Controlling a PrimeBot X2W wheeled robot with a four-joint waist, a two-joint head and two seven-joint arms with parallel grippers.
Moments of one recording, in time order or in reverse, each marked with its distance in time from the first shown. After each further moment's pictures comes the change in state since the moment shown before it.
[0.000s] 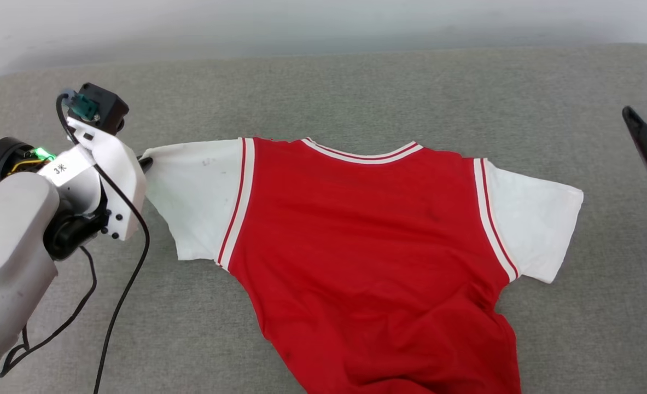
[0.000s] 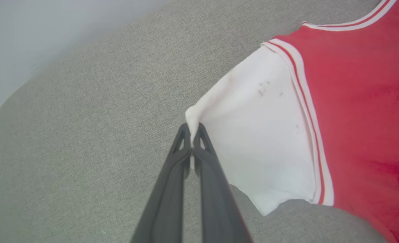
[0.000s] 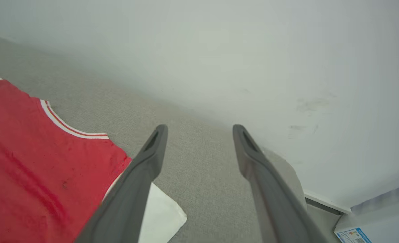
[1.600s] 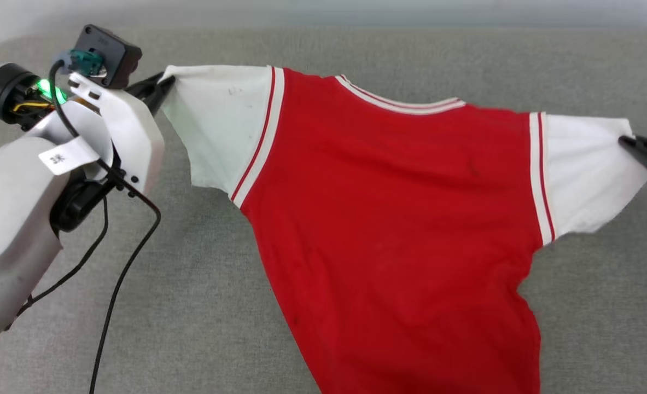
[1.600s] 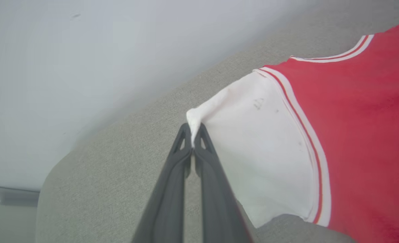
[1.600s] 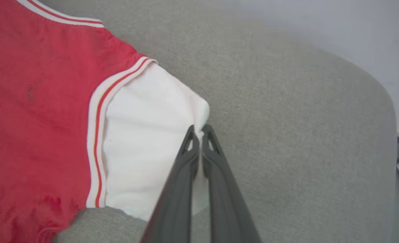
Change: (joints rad) left arm -0.073 0.011 0.010 -0.186 0.109 0.072 -0.176; right arm -0.367 -0.150 0.467 0.500 0.380 0.000 0.238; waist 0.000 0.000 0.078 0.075
